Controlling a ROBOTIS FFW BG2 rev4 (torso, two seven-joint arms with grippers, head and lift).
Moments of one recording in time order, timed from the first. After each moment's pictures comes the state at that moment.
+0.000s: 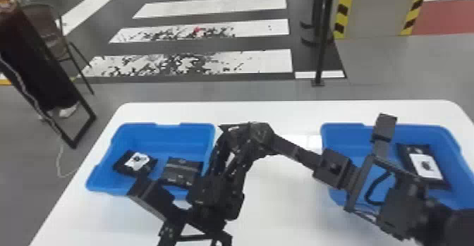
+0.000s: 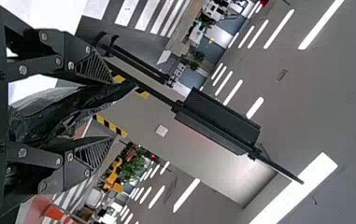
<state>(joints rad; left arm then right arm) 0.49 0.16 -0.28 -2.05 0.53 -0.21 -0.04 -0.03 -0.29 0.31 -1.73 -1.29 0.66 0.38</state>
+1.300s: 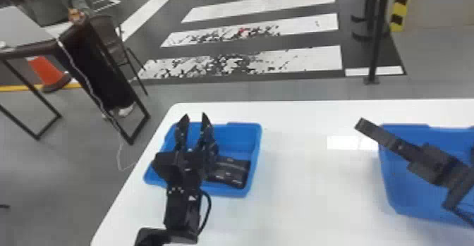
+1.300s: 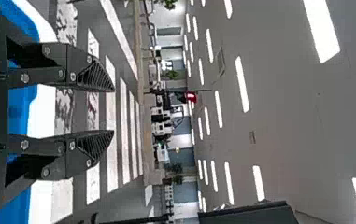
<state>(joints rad) 0.24 0.09 0.14 -1.62 0.03 -0.35 0.10 0.00 -0.29 0.17 -1.70 -1.03 0.50 0.38</state>
